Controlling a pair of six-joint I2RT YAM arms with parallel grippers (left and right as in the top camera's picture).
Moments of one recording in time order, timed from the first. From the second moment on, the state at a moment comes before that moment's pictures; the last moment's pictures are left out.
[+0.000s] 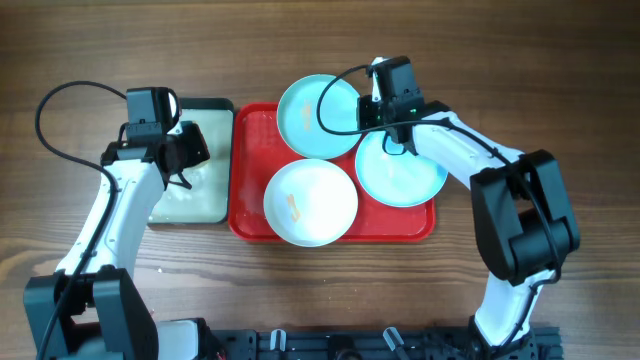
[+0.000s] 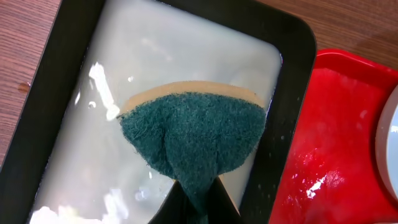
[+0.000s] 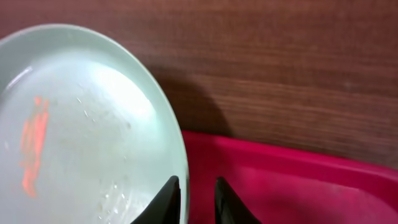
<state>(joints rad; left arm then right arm) 0.07 1.53 0.99 -0.53 0.00 -0.24 0.36 2.00 1.26 -0.18 -0.04 0.26</state>
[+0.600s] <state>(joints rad) 0.07 1.53 0.99 -0.53 0.00 -0.23 0.36 2.01 1.26 -0.24 -0.10 0.26</state>
